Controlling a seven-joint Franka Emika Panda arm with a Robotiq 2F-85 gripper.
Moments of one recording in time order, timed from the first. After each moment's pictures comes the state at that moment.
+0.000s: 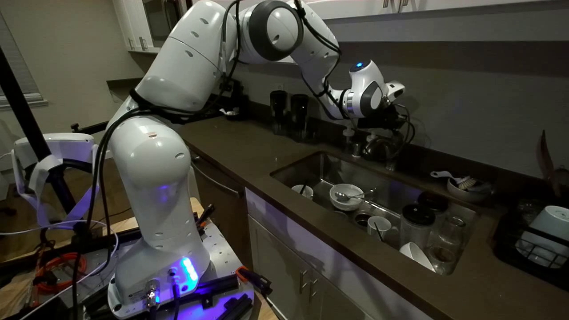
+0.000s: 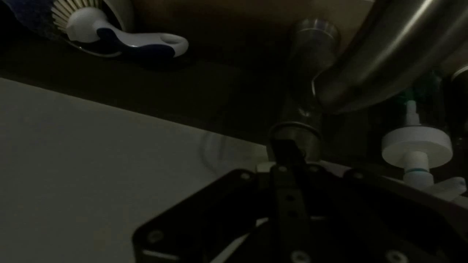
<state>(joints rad) 0.07 0.70 -0.16 -1.58 -0.22 3.00 -0.01</state>
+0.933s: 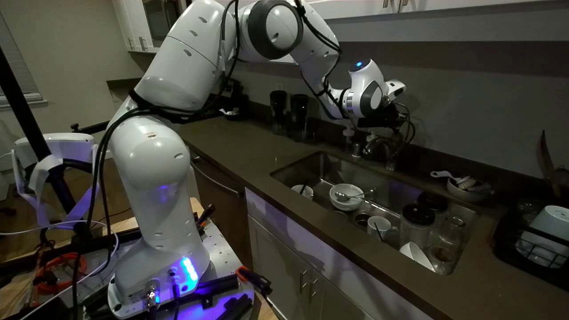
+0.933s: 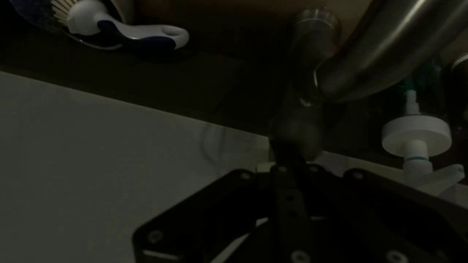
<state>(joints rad) 0.06 0.69 -0.14 -1.59 -0.22 3.03 -0.01</state>
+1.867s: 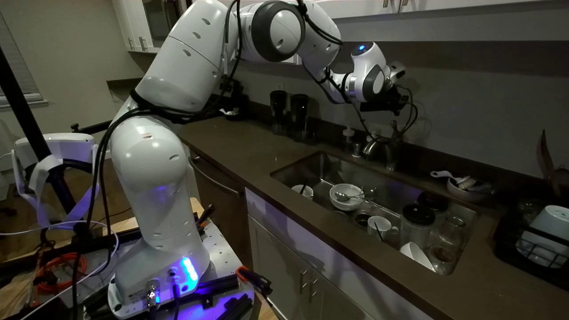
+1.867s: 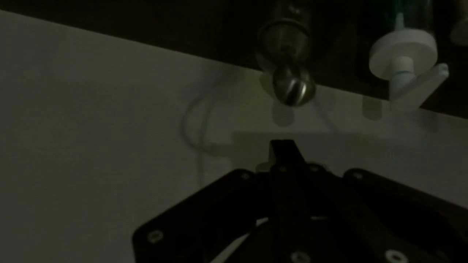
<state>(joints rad) 0.00 0.69 -0.03 -1.46 -0.22 2.96 -0.06</state>
